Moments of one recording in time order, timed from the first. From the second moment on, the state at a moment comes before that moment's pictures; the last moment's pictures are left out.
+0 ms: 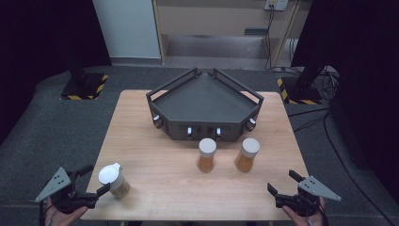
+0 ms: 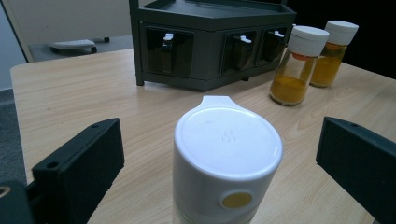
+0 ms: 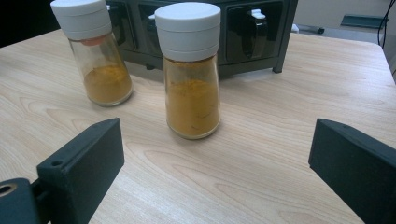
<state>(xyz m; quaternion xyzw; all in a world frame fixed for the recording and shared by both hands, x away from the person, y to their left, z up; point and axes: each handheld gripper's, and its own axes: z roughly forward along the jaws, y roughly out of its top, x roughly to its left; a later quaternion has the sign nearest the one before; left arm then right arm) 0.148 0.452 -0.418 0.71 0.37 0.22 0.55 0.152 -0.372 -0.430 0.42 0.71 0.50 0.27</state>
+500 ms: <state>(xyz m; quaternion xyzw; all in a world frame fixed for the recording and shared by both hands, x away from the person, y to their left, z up) 0.172 0.443 -0.404 0.75 0.36 0.20 0.52 0.152 -0.373 -0.429 0.42 0.71 0.50 0.27</state>
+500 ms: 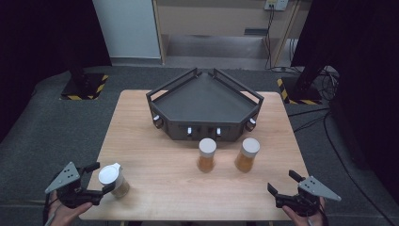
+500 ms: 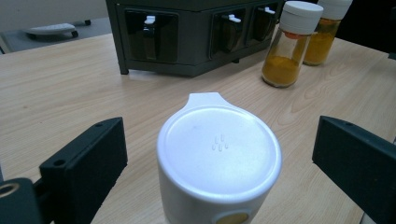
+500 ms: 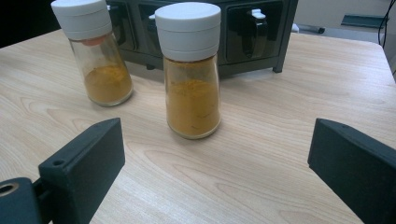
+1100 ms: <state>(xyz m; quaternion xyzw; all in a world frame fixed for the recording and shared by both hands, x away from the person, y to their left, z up) 0.177 0.428 -0.411 0.76 0.36 0.21 0.50 0.152 -0.373 -0.429 0.42 0.71 0.50 0.27</state>
